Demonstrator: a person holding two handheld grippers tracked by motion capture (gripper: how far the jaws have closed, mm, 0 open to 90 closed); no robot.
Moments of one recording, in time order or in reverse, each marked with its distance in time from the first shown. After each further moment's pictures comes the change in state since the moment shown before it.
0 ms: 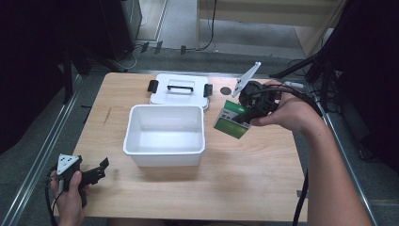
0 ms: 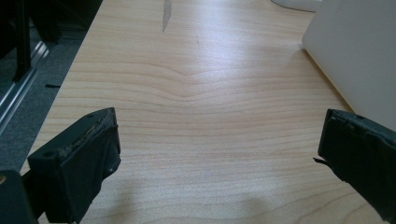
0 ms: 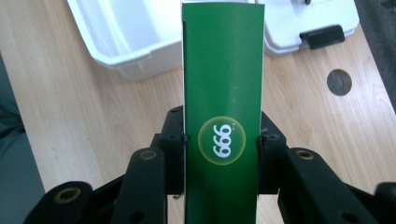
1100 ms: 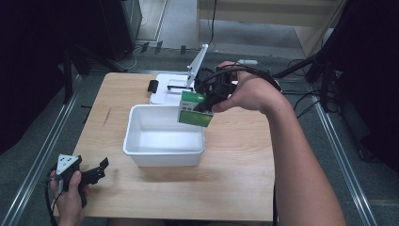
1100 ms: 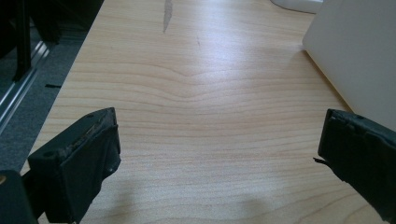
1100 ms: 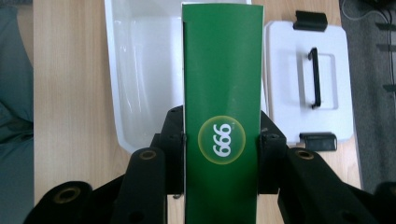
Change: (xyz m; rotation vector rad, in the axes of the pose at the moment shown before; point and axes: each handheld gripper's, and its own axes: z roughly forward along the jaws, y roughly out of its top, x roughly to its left) left arm 0.000 0.000 0.000 -0.004 0.001 -0.006; right arm 0.023 0.105 0.004 -0.044 0.058 -0.281
